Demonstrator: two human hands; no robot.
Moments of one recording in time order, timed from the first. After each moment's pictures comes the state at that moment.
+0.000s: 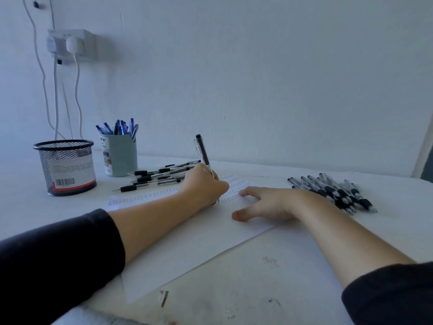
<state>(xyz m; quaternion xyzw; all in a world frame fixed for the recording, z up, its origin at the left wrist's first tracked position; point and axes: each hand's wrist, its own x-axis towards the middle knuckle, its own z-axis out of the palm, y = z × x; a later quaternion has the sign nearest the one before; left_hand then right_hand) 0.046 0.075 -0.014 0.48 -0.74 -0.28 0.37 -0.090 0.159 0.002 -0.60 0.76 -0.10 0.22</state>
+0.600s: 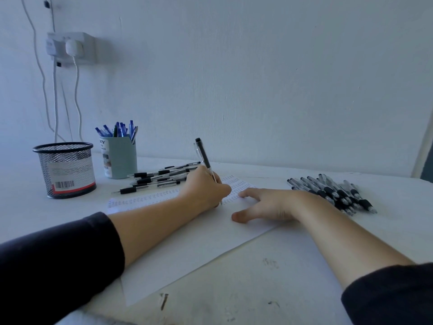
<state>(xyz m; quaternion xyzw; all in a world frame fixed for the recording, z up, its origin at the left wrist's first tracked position) 0.045 0.075 -0.018 0.47 -0.75 -0.27 0.37 -0.092 0.157 0.001 -0.60 0.76 -0.10 0.22</state>
